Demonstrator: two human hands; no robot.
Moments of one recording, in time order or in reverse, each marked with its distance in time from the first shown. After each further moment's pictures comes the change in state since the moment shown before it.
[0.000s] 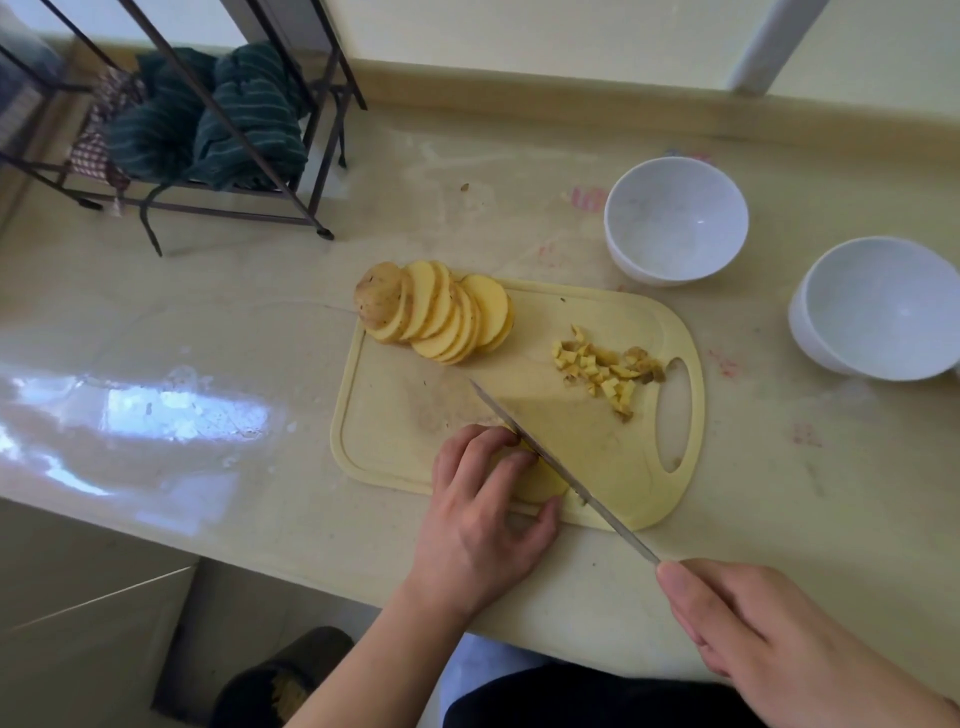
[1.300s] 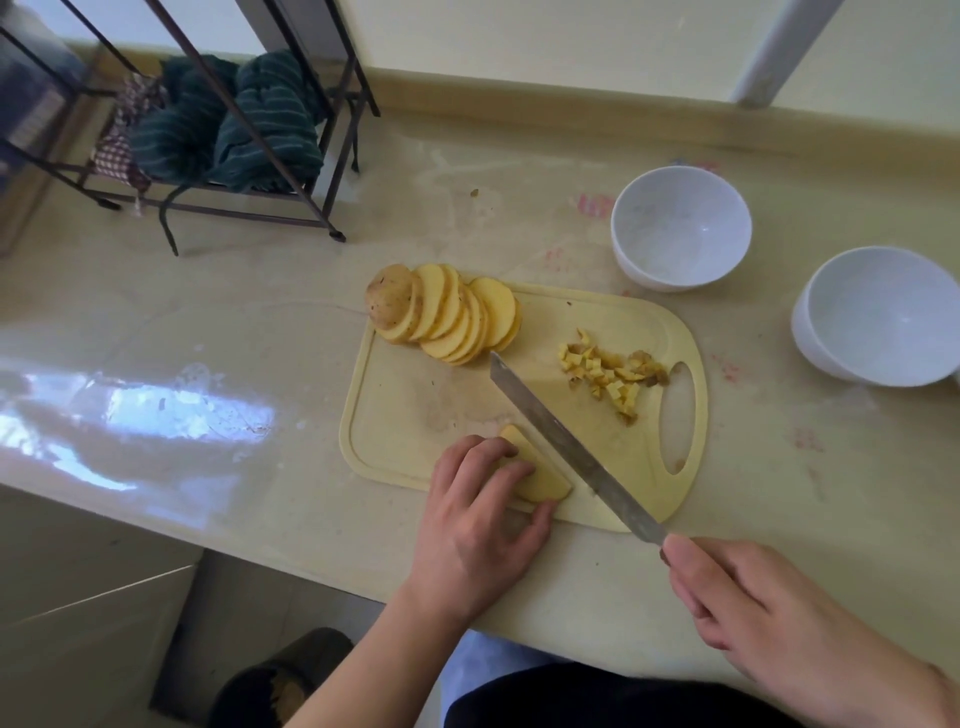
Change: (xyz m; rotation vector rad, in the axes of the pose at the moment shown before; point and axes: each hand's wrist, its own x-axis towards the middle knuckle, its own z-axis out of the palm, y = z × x) left_hand -0.010 -0.004 -0.004 0.032 0.027 0.003; right_hand 0.007 -0.001 -0.004 0.113 -0.036 0.016
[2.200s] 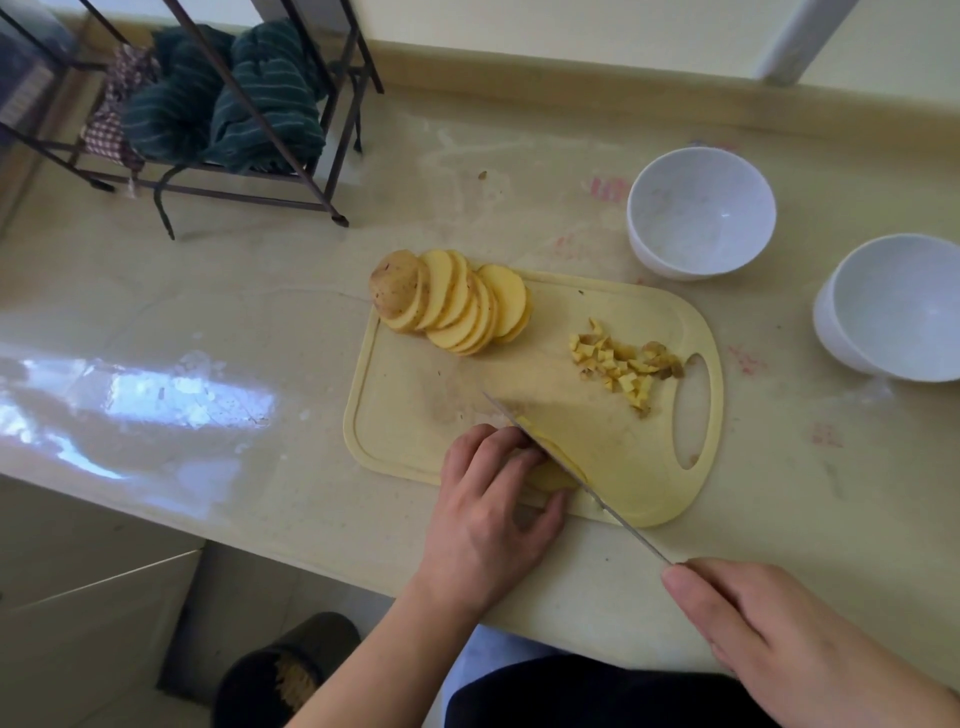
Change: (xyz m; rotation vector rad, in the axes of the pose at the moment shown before) left_hand 0.003 0.001 0.003 -0.029 -0.014 -0.038; right_hand -0.002 0.003 0.007 -0.252 0.067 -0.036
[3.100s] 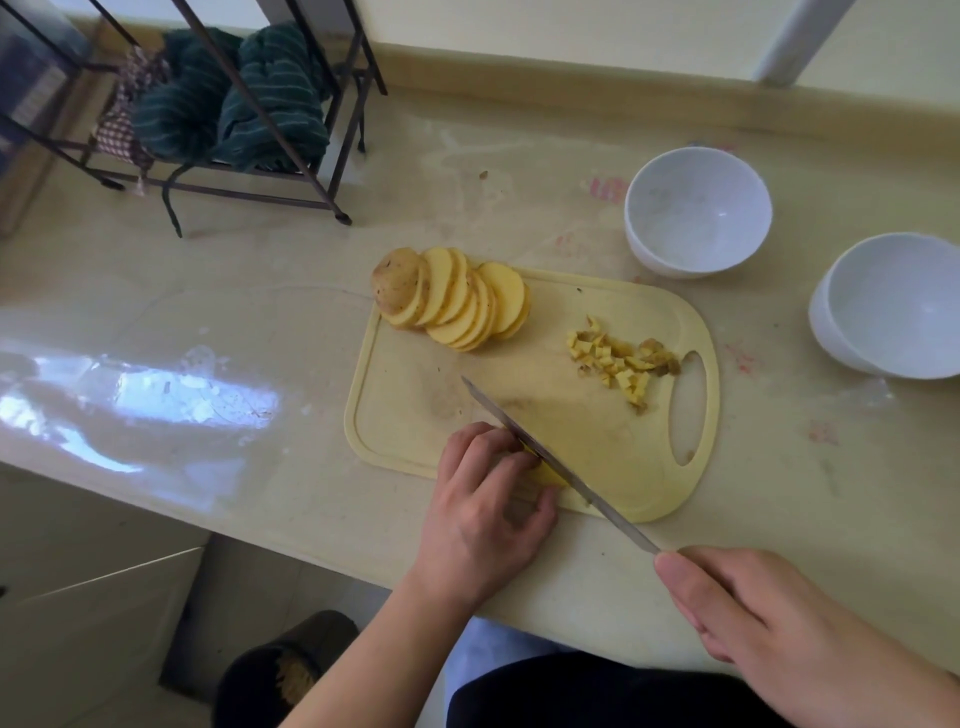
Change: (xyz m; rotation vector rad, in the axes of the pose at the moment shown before) left_hand -0.003 -0.002 -0.002 -0.040 0.028 0.002; right_hand 0.000 -0.006 -0.006 0.133 -0.088 -0.023
